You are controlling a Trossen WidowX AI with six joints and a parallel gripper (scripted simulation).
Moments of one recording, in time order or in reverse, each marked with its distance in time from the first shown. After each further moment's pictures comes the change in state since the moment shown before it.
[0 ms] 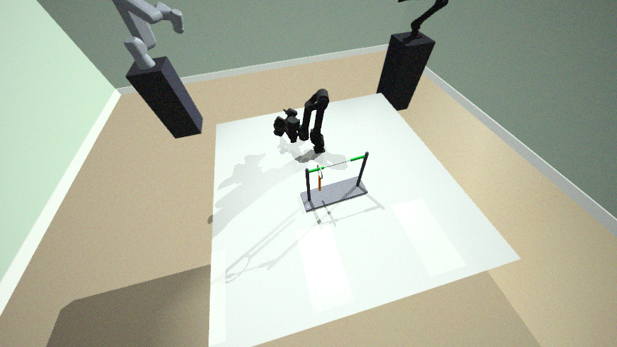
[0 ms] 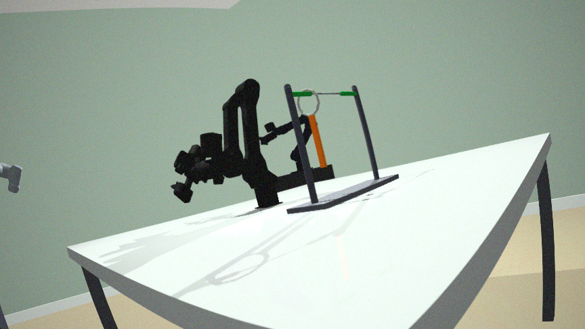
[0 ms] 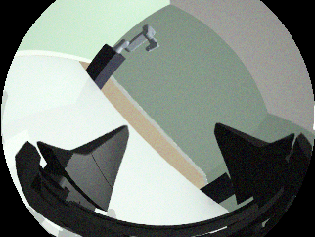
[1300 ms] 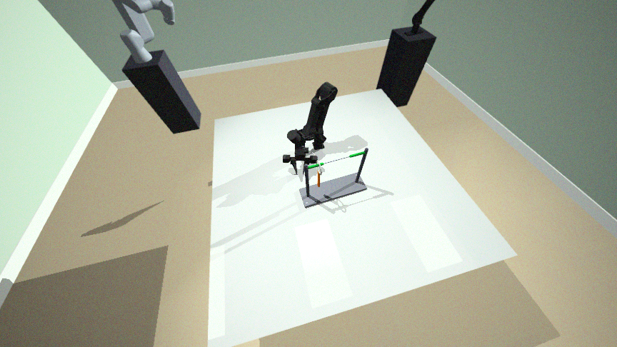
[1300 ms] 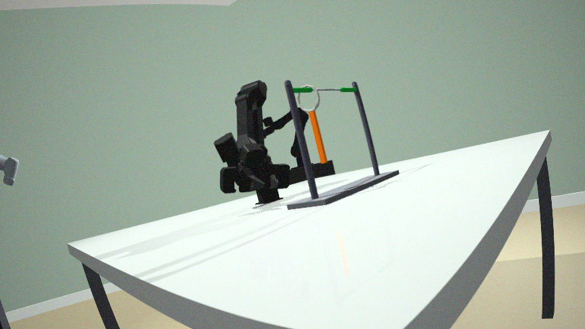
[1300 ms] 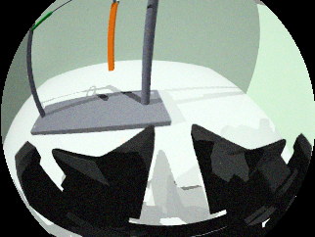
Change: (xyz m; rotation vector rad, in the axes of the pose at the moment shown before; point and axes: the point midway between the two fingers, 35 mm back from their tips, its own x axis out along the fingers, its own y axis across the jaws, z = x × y) arm -0.371 0.082 -0.004 -0.085 -1.156 2.372
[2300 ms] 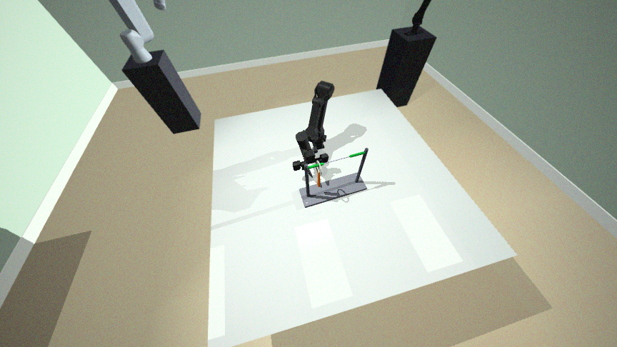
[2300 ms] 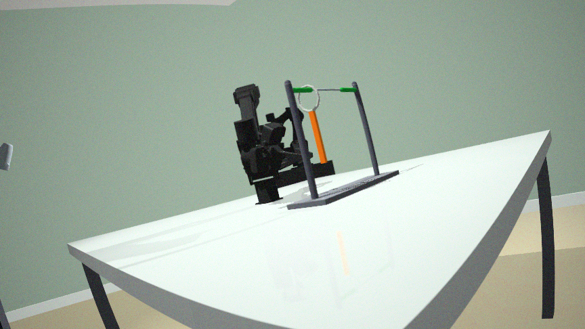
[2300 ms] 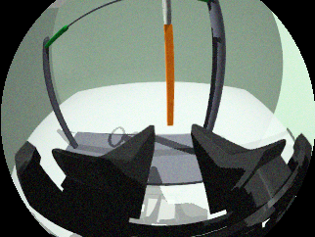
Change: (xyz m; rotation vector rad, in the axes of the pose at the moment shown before) arm 0.035 0.064 0.067 0.077 -0.143 0.285
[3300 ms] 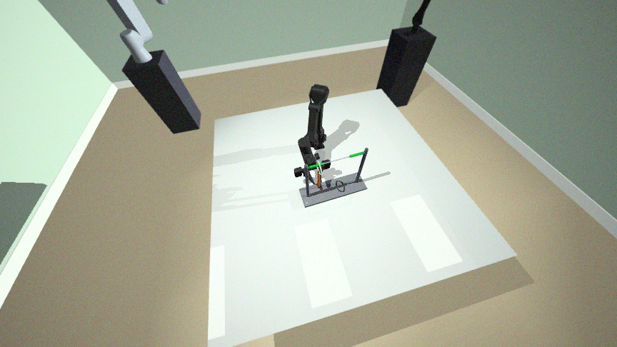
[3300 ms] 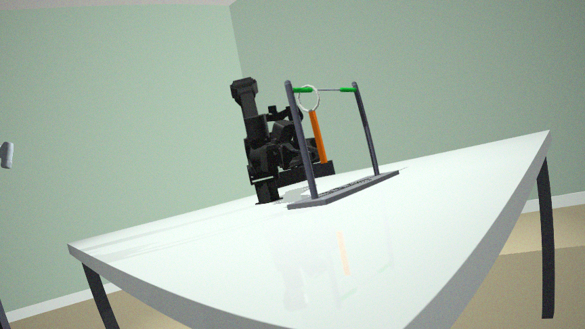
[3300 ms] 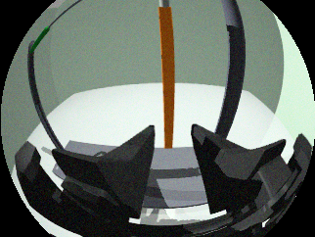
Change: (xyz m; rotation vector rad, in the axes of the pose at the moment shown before) arm 0.040 -0.003 0.005 0.001 -0.001 -0.002
